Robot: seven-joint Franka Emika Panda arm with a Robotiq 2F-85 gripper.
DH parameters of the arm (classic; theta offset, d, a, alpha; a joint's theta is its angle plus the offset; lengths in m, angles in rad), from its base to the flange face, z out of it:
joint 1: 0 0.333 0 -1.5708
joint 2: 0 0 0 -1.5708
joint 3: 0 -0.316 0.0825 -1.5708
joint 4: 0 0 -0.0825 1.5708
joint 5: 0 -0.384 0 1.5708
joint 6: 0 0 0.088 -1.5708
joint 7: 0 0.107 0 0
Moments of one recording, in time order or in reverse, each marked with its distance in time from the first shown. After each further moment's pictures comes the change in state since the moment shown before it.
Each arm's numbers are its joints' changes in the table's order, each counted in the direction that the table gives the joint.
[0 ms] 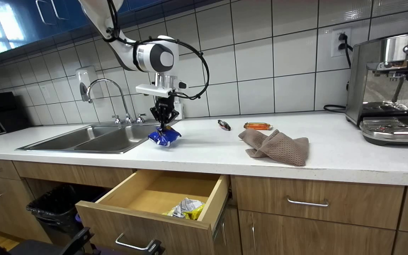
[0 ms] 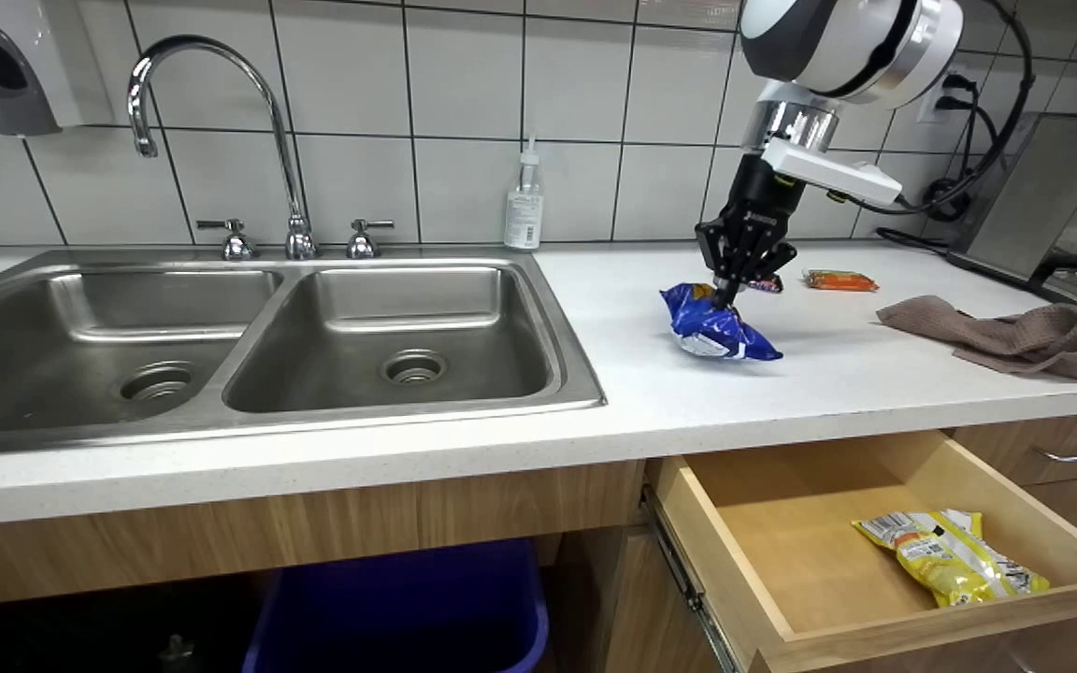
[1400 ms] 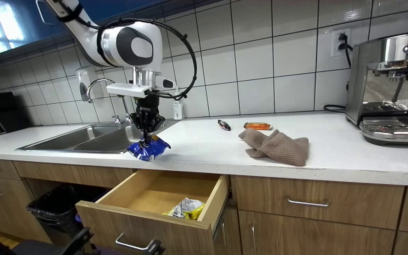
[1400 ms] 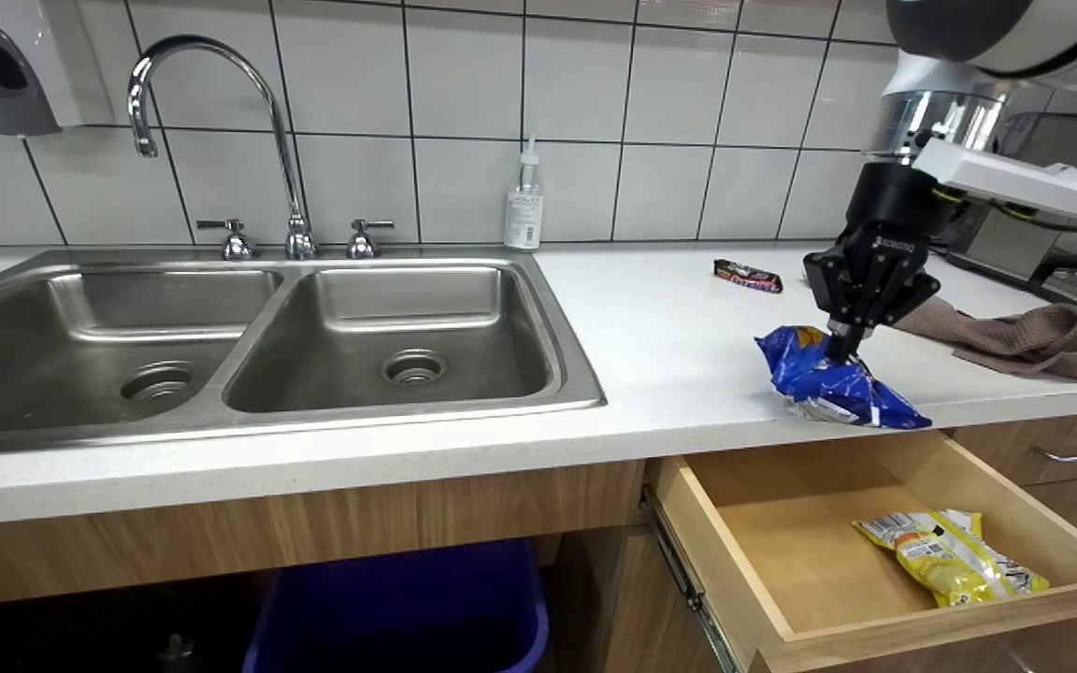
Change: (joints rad) arm -0.004 -0.410 0.022 -0.568 0.002 -0.114 -0.001
